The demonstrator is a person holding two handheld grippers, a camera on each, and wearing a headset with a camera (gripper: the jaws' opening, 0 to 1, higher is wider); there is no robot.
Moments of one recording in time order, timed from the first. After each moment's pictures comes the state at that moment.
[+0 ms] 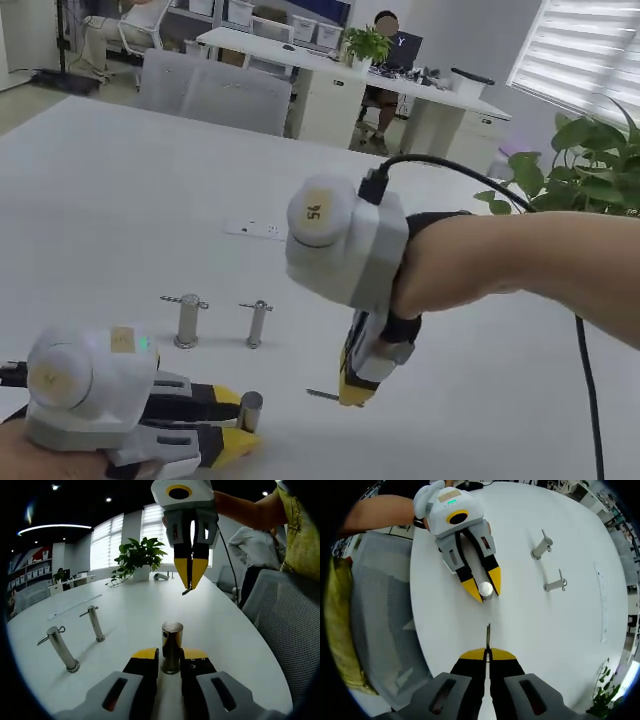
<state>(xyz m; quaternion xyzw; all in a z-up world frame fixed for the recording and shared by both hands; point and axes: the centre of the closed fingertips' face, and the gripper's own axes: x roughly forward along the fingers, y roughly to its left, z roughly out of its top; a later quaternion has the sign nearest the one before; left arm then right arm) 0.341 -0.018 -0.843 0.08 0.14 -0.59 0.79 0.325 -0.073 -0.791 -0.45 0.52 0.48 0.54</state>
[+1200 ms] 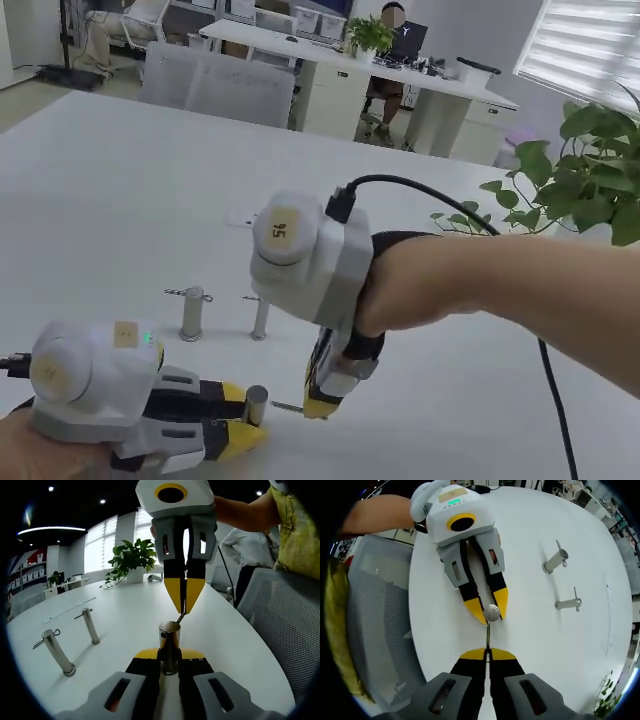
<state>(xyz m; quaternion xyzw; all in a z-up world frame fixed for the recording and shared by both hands) 0.338 -0.020 -0.840 0.08 0.13 -0.61 0.78 0.322 -0.043 -0.814 -0.44 0.50 0.51 0.54</state>
